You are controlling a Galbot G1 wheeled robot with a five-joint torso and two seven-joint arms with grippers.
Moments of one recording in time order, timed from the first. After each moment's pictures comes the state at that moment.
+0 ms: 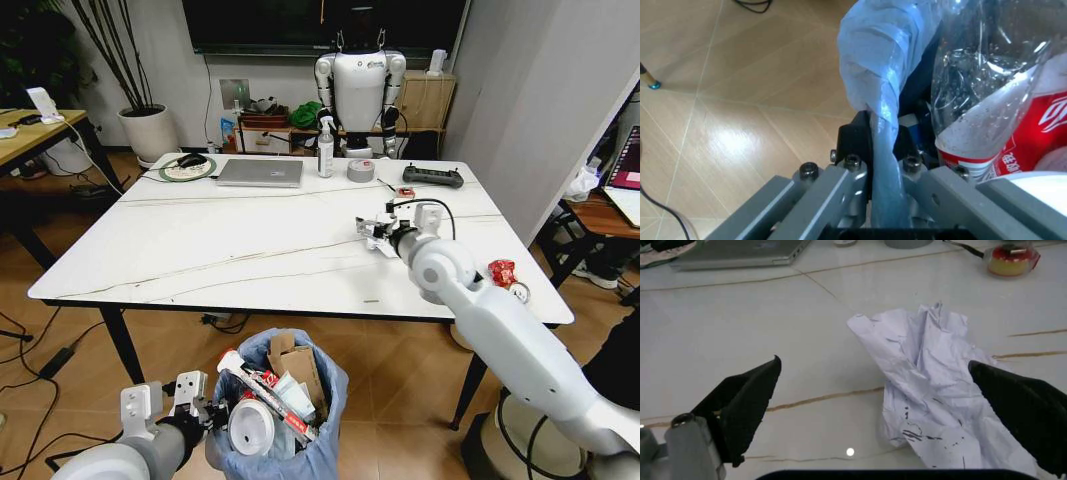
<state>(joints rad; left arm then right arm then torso) 1.74 -0.94 -0.54 -2.50 -1.30 0.74 -0.77 -0.47 1.09 -0.13 1.67 1.09 -0.58 0.61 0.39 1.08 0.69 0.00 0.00</state>
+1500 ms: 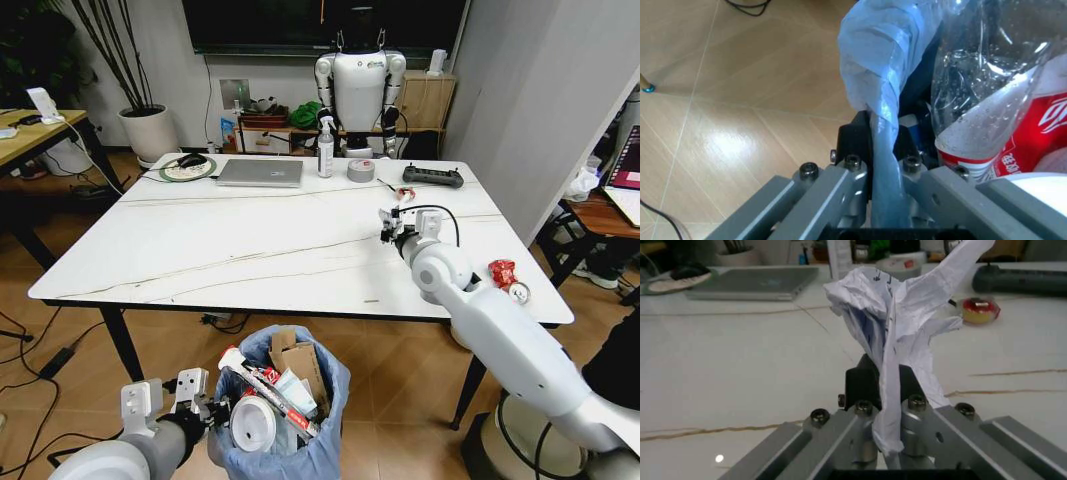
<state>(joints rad) 1.72 -0.94 -0.54 -2.50 -1.31 0.74 -0.76 -0.53 0.98 -0.08 1.79 1.01 -0.51 0.53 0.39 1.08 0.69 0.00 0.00</state>
